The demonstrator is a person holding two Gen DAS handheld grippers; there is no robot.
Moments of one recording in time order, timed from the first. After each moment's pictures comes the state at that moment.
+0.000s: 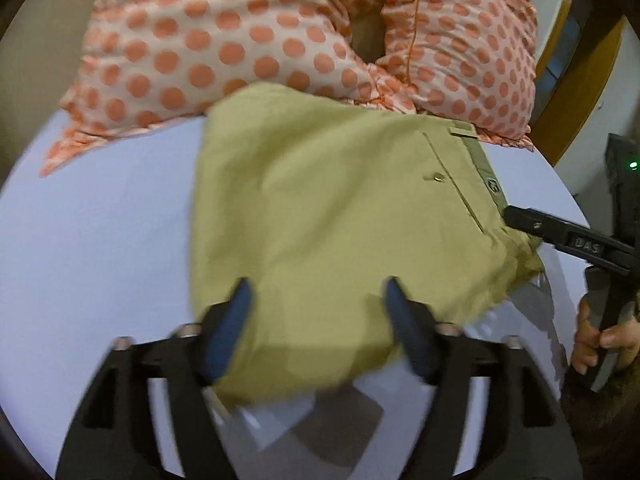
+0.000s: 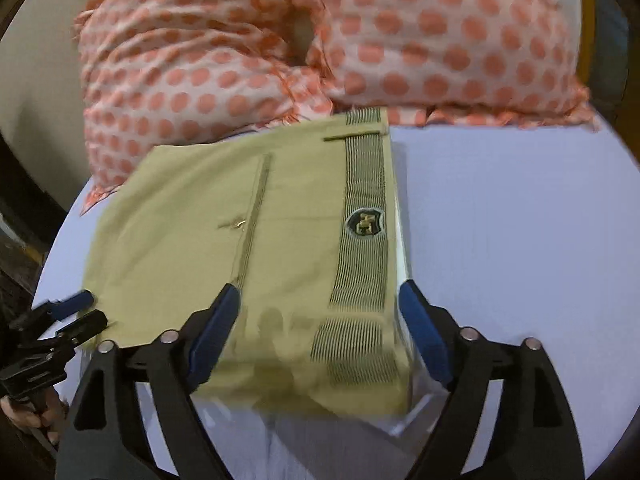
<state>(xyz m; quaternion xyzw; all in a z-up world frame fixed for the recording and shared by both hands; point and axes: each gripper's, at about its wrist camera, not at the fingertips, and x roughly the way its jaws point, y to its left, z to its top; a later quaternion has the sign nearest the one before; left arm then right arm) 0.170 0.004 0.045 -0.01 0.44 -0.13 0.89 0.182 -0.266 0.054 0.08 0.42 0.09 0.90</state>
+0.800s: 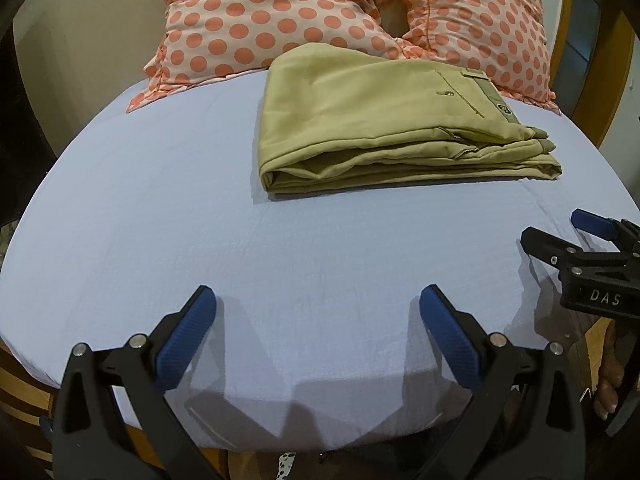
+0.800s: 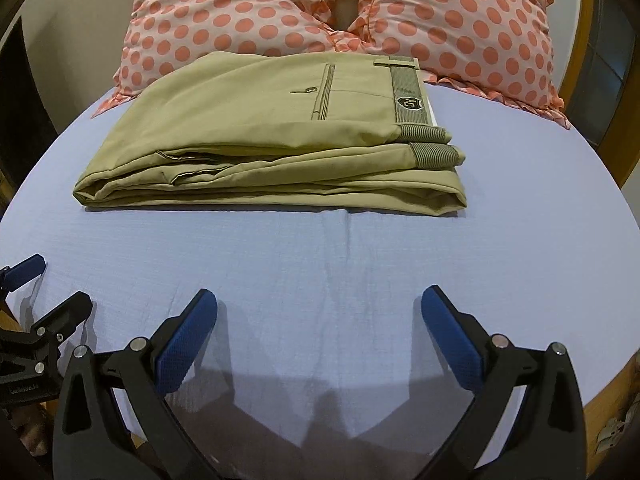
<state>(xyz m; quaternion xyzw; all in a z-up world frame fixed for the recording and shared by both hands) 0.053 0.012 0.008 0.02 0.43 -0.03 0.90 0.079 -0.201 0.009 -0.01 0.43 0.05 0.90</state>
